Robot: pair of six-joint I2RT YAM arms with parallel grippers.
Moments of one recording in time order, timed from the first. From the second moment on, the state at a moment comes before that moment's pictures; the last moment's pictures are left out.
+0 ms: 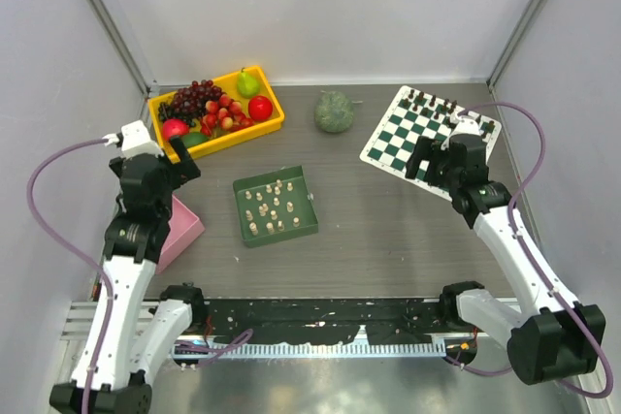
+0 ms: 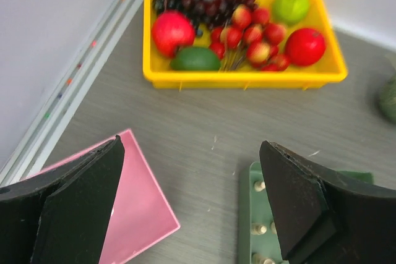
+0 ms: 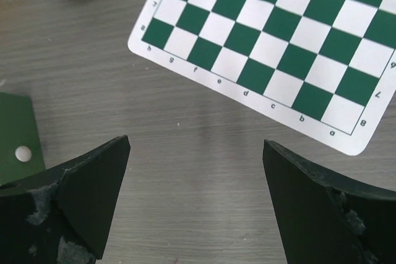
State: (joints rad) left arm -0.10 0.70 0.88 -0.45 -0.37 -0.27; right arm 0.16 0.99 0.83 -0.37 0.07 0.30
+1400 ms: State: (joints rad) left arm -0.10 0.39 0.80 -0.61 -0.28 -0.23; right arm 0.16 1.74 1.10 -0.29 0.35 0.45
